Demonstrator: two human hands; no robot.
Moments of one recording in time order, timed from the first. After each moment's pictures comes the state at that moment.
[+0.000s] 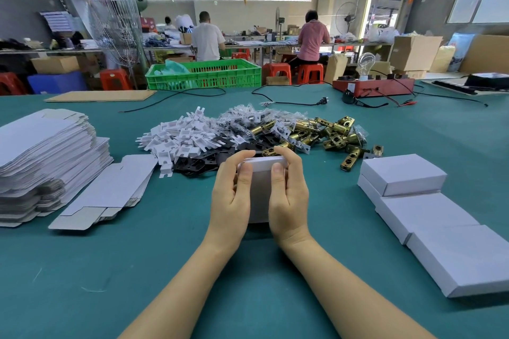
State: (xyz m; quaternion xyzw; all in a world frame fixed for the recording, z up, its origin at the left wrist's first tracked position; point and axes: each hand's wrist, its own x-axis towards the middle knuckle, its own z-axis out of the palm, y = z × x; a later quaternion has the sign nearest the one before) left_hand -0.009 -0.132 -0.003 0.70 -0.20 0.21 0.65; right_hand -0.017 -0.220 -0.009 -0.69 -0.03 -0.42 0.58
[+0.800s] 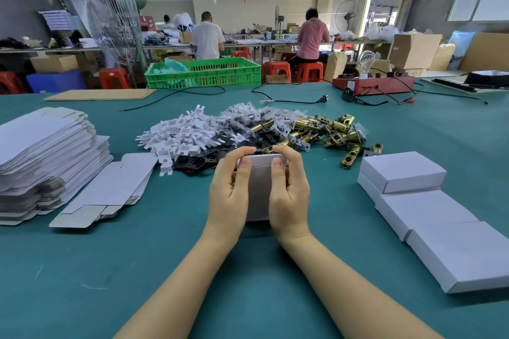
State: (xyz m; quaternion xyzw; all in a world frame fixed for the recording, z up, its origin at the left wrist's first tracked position) left_hand -0.008 -0.130 0.002 0.70 -0.20 0.20 0.66; right_hand -0.016 -0.218 -0.008 -0.67 -0.04 -0.43 0.60
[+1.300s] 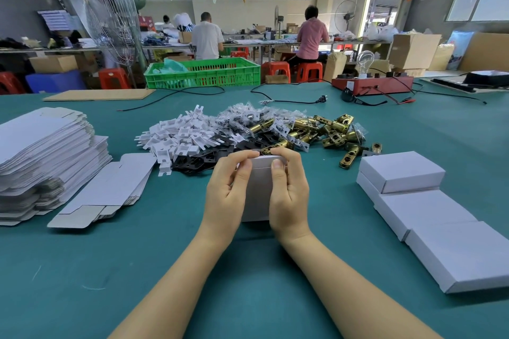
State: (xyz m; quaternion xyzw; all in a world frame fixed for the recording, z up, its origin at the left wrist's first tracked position) left_hand -0.005 -0.125 0.003 0.69 -0.24 0.20 0.65; right_hand -0.016 -0.222 -0.009 -0.68 -0.06 -0.43 0.59
